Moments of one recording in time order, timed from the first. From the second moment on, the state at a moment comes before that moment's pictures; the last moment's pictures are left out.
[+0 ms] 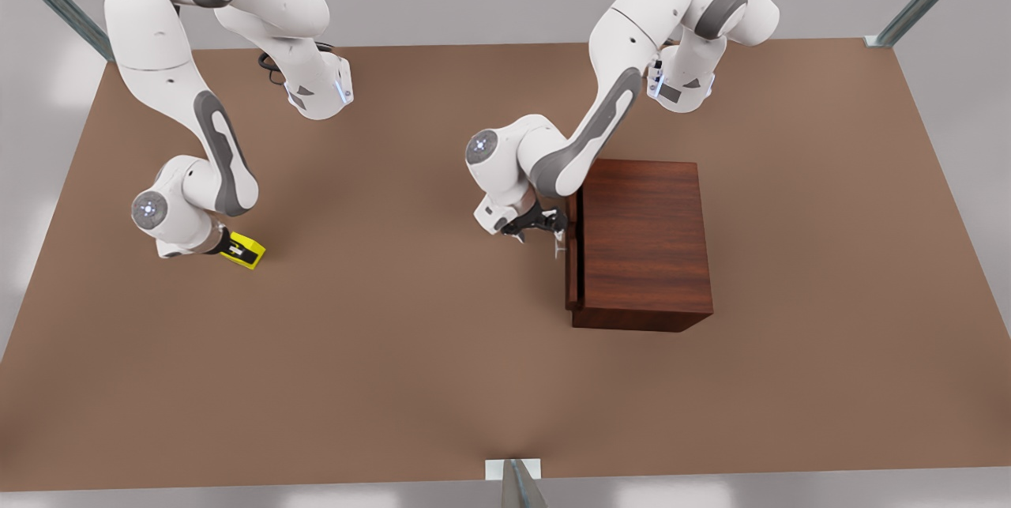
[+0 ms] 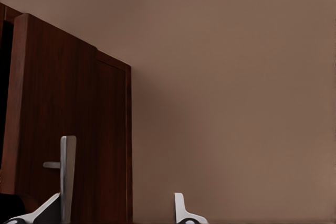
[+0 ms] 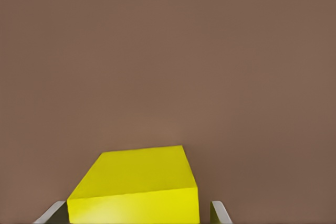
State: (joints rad) left arm -0.79 0.63 -0.07 -1.51 0.47 1.92 -0.93; right arm -0.11 0.34 -0.14 -2.31 0.03 2.54 0.22
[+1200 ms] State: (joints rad) left arm -0.86 0.67 -0.07 -1.43 0.46 1.96 -1.08; right arm -0.04 0.15 -0.10 -1.96 0.04 2.10 0.30
